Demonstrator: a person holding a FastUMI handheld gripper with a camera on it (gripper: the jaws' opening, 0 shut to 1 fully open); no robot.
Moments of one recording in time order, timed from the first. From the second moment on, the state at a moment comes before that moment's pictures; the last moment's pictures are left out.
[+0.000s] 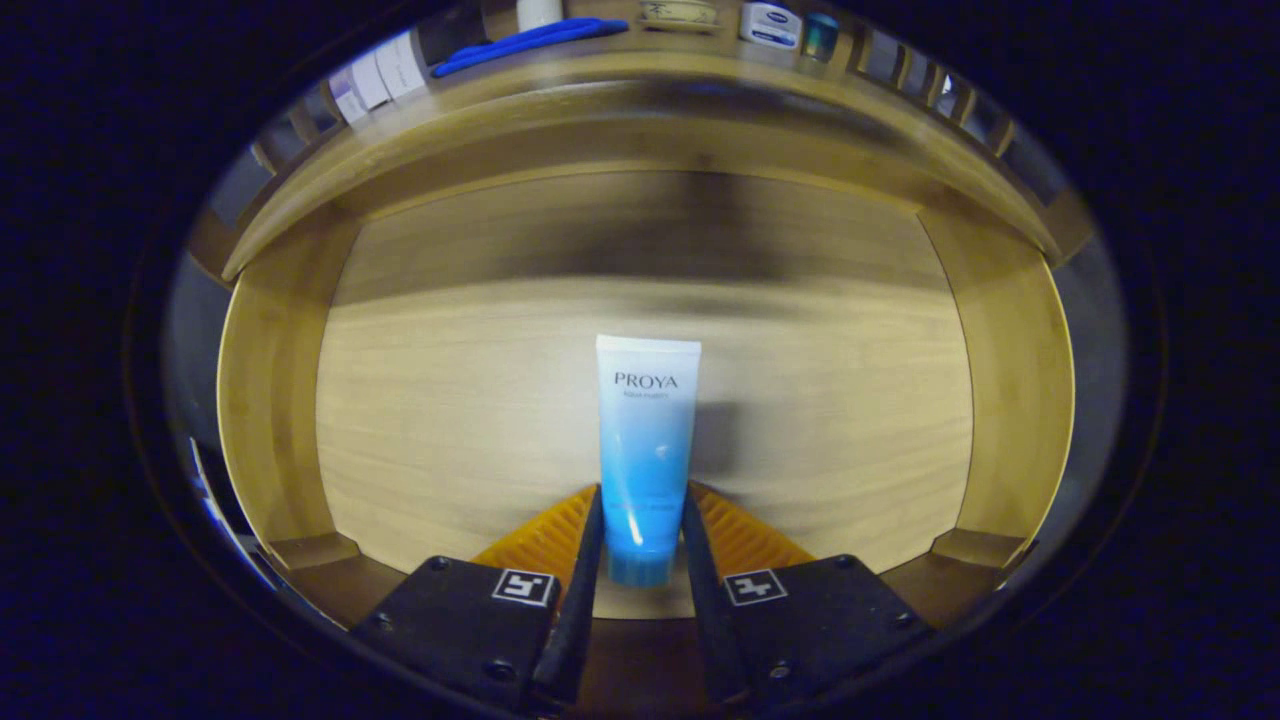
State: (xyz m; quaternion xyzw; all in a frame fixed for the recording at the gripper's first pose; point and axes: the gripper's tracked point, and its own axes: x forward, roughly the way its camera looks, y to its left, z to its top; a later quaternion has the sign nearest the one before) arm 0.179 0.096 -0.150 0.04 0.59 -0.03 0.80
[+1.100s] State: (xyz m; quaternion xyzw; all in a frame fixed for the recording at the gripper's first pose) arm 0.208 0.087 -0.060 0.05 0.49 0.04 0.87
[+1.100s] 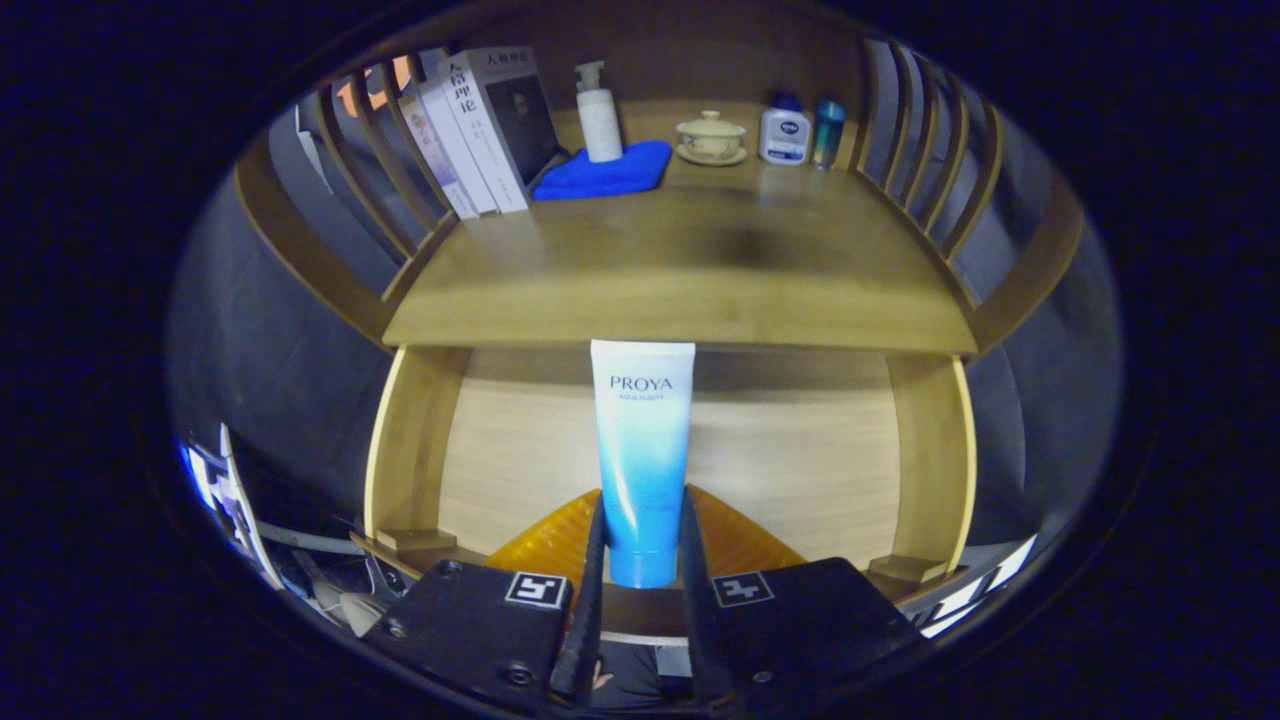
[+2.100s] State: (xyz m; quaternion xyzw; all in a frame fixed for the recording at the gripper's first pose) arm 0.366 0.062 -0.047 0.05 0.49 -0.04 0.87
